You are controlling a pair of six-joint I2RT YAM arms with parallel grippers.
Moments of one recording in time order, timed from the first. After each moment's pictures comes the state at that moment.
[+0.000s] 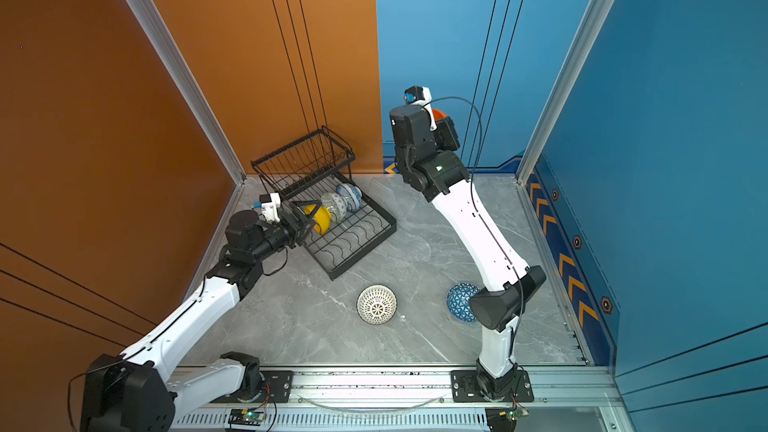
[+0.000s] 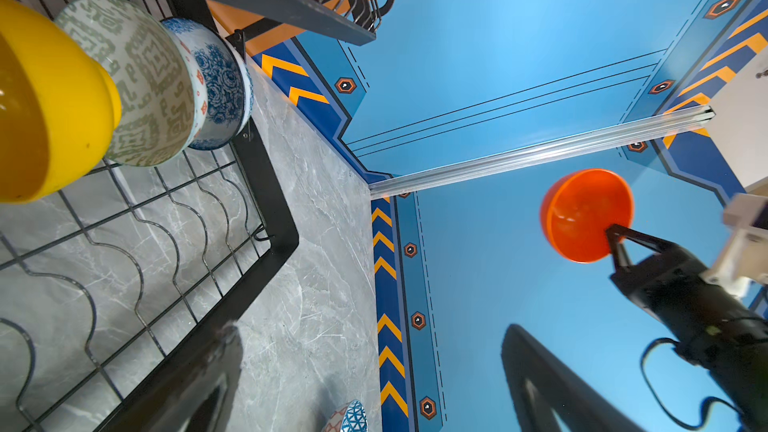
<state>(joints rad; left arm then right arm) -0.22 1.12 0.75 0.19 0.43 -1.17 0.60 1.87 2.25 -0.78 1.08 -0.30</state>
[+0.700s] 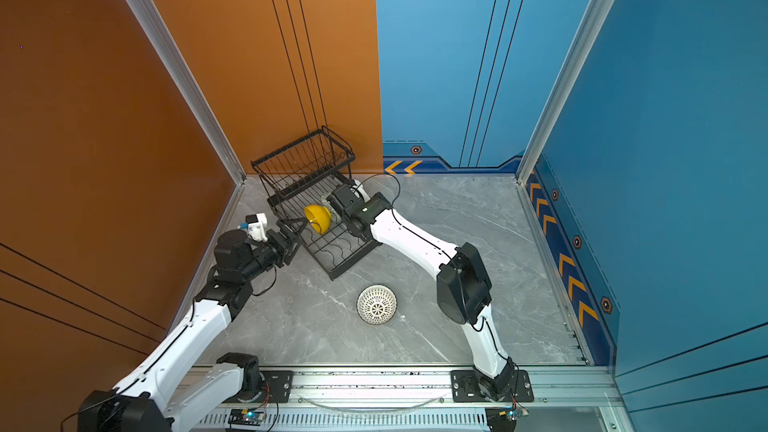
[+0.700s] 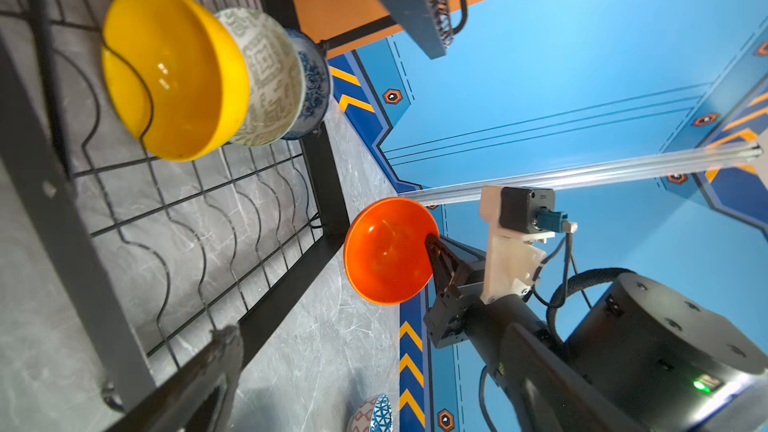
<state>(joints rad) -0.10 0.95 0.55 0.13 0.45 -1.18 0.83 2.09 1.95 -0.86 0.89 -0.08</state>
